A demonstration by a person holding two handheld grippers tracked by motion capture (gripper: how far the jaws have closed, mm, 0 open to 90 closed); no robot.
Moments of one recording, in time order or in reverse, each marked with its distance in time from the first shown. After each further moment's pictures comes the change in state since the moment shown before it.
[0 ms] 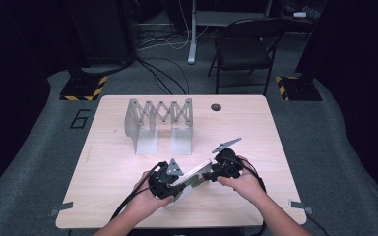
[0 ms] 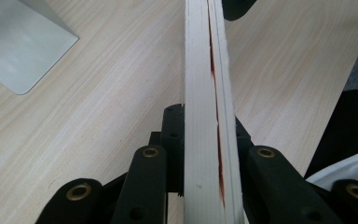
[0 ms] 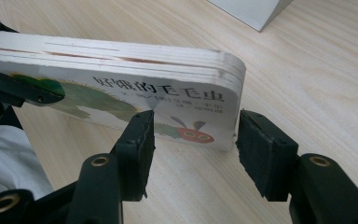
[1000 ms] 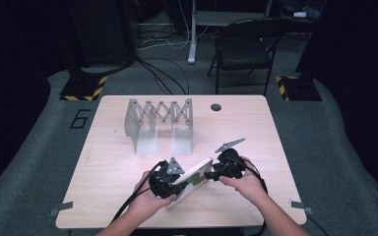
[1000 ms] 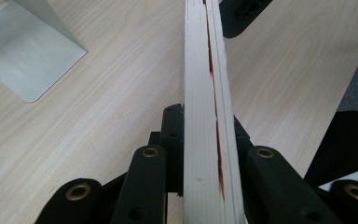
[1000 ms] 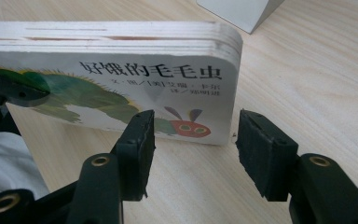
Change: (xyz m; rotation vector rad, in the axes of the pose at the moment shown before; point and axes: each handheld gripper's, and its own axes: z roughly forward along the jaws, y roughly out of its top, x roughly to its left) left arm -0.005 0.006 -0.007 -0.041 0.024 -0.030; right arm -0.005 -0.005 -0.004 -0.030 -0.005 0.012
